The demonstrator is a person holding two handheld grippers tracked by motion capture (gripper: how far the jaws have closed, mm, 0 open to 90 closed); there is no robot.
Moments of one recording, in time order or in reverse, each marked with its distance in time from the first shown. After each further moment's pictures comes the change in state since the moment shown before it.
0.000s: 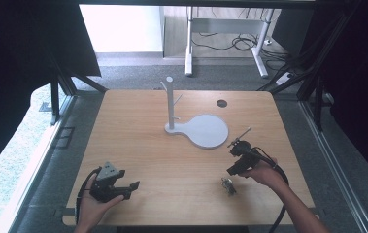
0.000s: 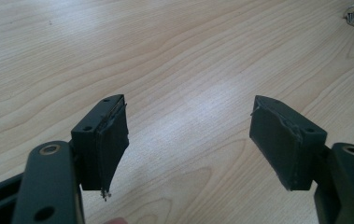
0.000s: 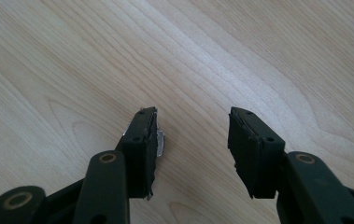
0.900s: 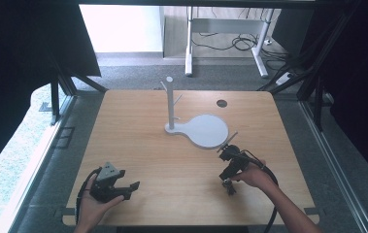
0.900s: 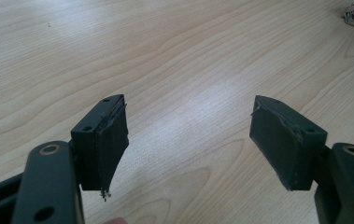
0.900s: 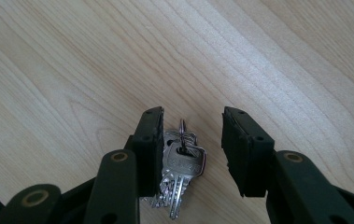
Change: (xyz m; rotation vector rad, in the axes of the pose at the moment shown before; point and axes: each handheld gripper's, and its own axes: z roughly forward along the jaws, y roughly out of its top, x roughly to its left) left arm -0.001 0.000 -0.001 -0.003 -0.001 0.008; right arm 0.018 0.011 0.025 0.078 0.058 -0.038
